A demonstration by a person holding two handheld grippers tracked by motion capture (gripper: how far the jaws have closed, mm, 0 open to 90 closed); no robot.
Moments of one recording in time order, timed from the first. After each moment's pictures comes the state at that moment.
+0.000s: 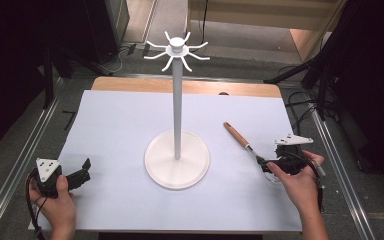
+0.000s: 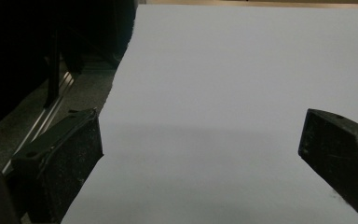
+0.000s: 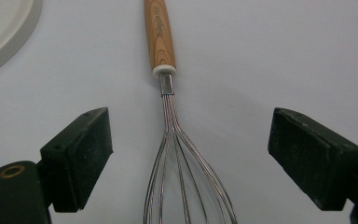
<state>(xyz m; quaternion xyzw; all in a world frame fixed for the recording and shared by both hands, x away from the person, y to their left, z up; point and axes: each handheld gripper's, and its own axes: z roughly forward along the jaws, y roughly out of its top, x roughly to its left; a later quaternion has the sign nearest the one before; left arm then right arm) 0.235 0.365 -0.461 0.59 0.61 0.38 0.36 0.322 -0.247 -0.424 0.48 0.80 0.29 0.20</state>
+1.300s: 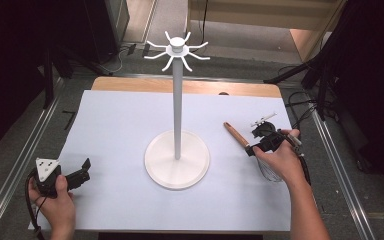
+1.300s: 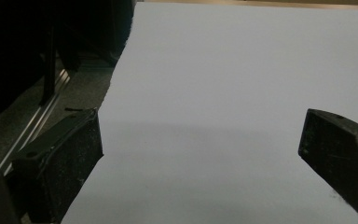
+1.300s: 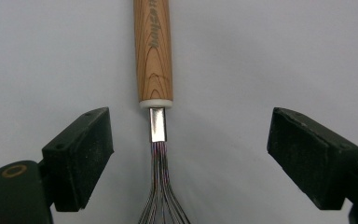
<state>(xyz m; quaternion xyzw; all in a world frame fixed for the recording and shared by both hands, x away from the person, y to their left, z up) 0.236 0.367 -0.462 0.59 0.61 0.37 0.37 0.391 -0.203 -0.427 0.47 0.86 0.16 0.16</state>
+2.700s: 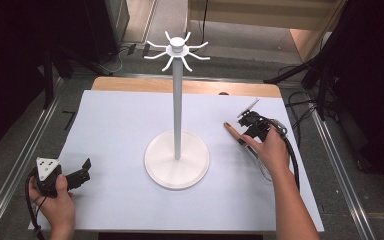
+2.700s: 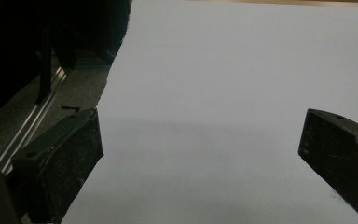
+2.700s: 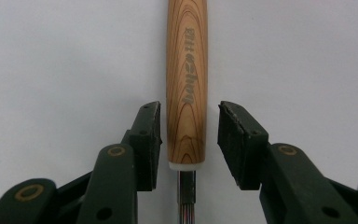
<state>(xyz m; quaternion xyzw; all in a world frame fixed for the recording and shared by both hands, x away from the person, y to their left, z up) 0.237 0.367 -0.462 0.60 0.61 0.36 0.37 0.438 -0.172 -0.431 0.45 0.88 0.11 0.08</state>
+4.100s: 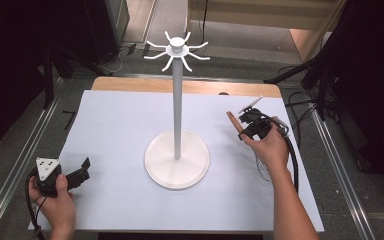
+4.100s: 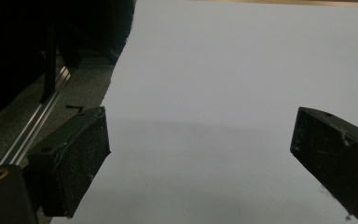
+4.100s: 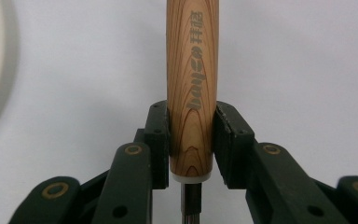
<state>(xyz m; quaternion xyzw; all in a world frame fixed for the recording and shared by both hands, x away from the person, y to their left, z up) 0.237 0.367 -0.462 0.59 0.62 0.37 0.37 0.429 -0.169 -0.411 0.48 0.86 0.15 0.10</state>
